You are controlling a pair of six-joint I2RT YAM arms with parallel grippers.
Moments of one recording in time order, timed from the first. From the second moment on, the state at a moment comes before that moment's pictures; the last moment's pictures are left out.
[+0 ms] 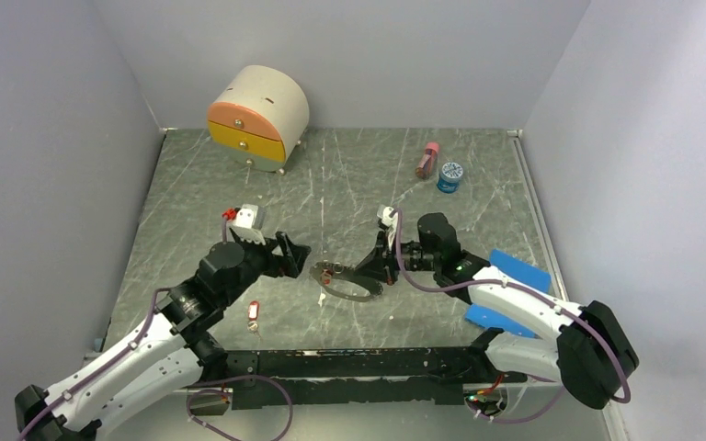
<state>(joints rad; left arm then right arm) -0.75 0.61 0.51 -0.06 -0.15 -0.44 0.67 1.13 0.56 0.19 -0.71 0.12</state>
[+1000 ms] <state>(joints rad) -0.75 0.81 0.64 -1.04 -0.39 -1.24 0.66 1.04 0.48 0.34 -0.75 -0.12</state>
